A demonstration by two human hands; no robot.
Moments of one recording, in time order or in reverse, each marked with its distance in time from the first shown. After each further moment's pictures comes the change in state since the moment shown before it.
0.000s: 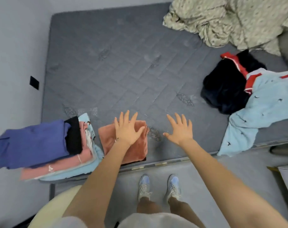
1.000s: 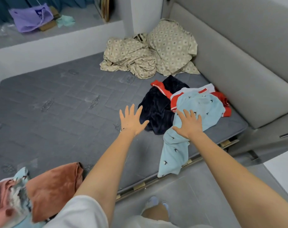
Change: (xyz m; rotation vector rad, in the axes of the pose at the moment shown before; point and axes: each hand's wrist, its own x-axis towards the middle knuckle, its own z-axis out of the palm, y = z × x) left_hand 0.059 0.475 -0.053 0.223 0.061 0.269; right_hand -0.049 0.454 -0.130 0.078 0.228 0.239
